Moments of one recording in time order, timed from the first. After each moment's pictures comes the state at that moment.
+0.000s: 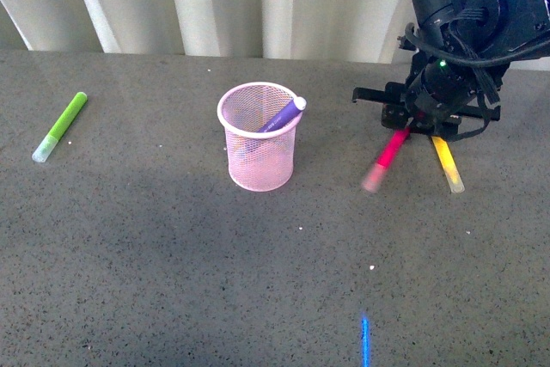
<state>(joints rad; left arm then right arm) 0.00 0.00 0.01 0.00 0.00 -0.01 0.19 2.44 1.52 -0.09 0.11 0.34</state>
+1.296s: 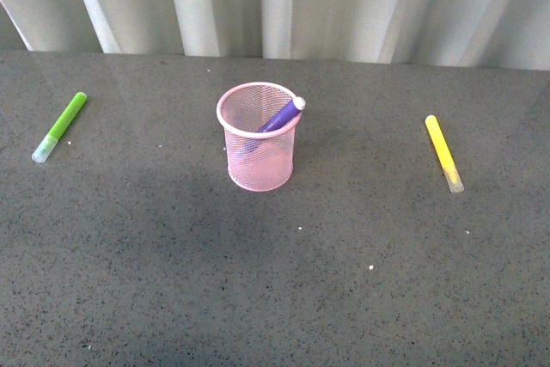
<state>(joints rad) 0.00 0.00 0.01 0.00 0.00 0.00 0.38 1.89 1.08 0.83 -0.14 0.27</state>
